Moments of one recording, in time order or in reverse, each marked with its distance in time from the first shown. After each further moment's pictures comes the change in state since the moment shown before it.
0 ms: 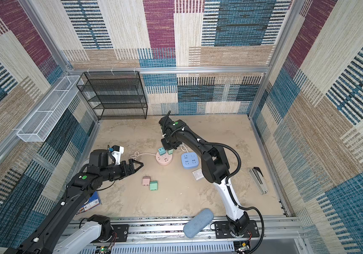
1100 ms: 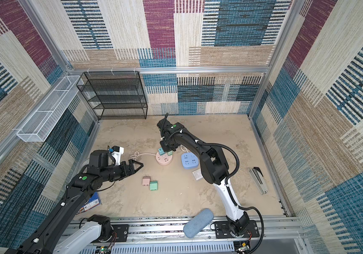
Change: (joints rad) left arm 0.000 -0.007 -0.011 0.004 0.000 -0.006; right arm 0.027 0.007 -0.049 0.056 0.037 -0.022
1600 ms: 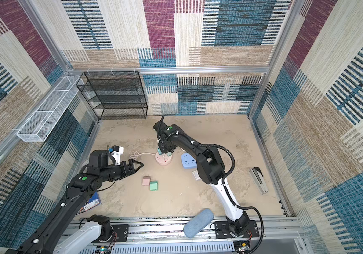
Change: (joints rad) left arm 0.000 -0.005 -0.002 0.013 0.000 0.000; right arm 0.031 0.049 0.036 -0.015 0.068 0.019
